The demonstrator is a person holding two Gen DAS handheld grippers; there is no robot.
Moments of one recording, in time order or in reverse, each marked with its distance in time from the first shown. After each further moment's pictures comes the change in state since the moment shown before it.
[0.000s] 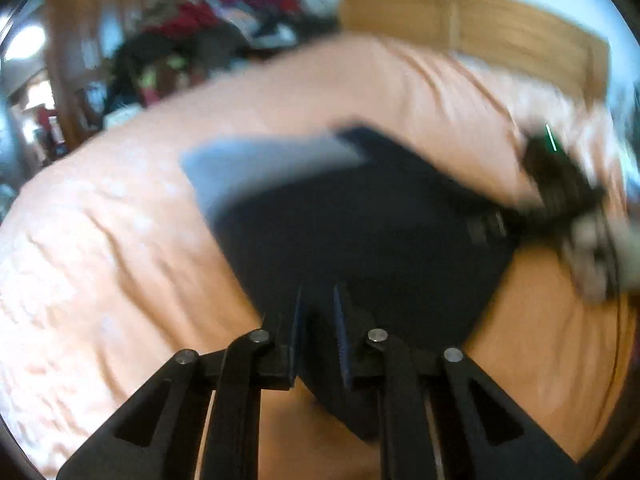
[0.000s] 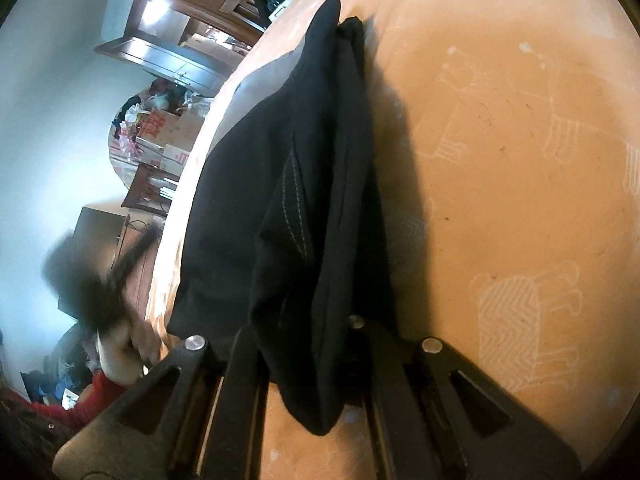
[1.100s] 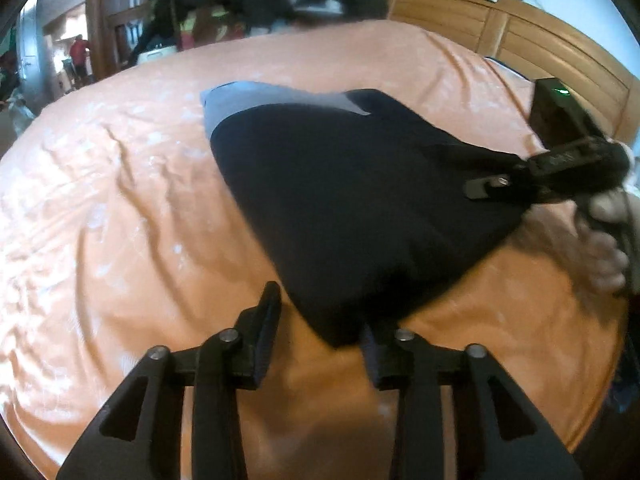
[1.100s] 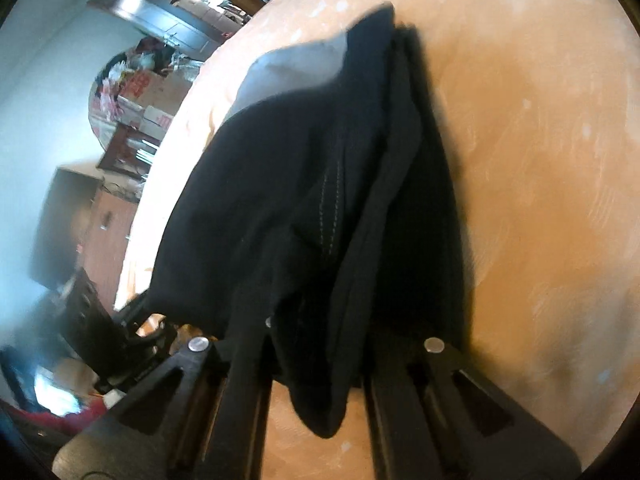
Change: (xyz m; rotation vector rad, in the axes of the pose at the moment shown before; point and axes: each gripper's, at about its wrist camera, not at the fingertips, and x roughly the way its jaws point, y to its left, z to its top) left arm -0.011 -0.048 -0.059 -0.108 0.177 0.067; right arm 0.008 0.070 0.018 -0.108 0.088 -0.150
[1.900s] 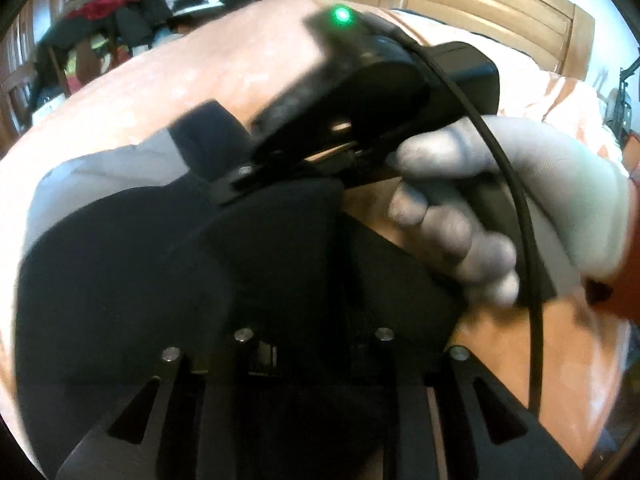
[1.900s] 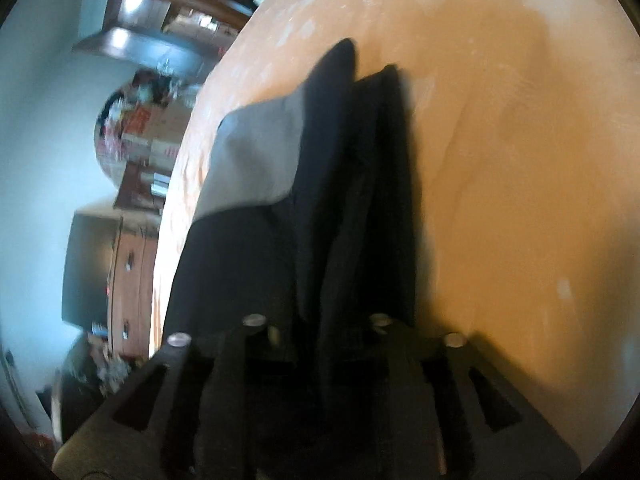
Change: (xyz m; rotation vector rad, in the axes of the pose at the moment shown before) left arm 0.055 -0.117 0.071 0.246 0.034 -0.250; right arm 0.031 -0.035 0.075 0.133 0.048 0.132
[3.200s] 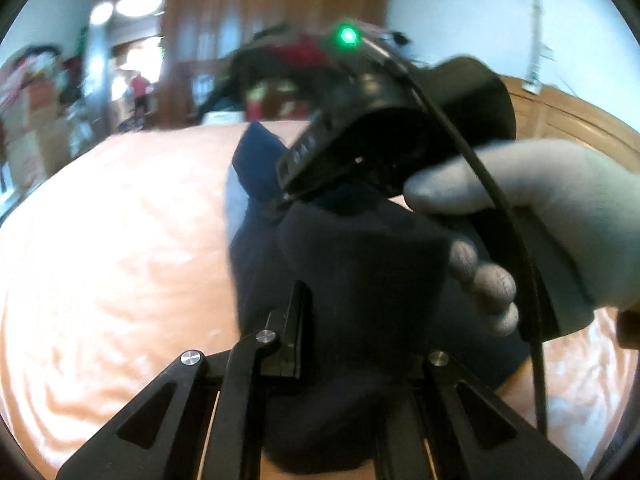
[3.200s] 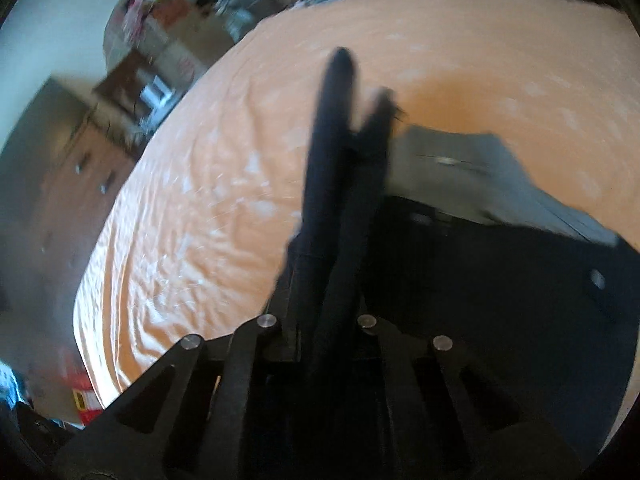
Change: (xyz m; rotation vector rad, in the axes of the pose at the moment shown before) left arm -0.208 0.152 -0.140 -0.293 -0.341 0.342; right arm 0.140 0.235 -0.010 -0.420 0.000 -0.269
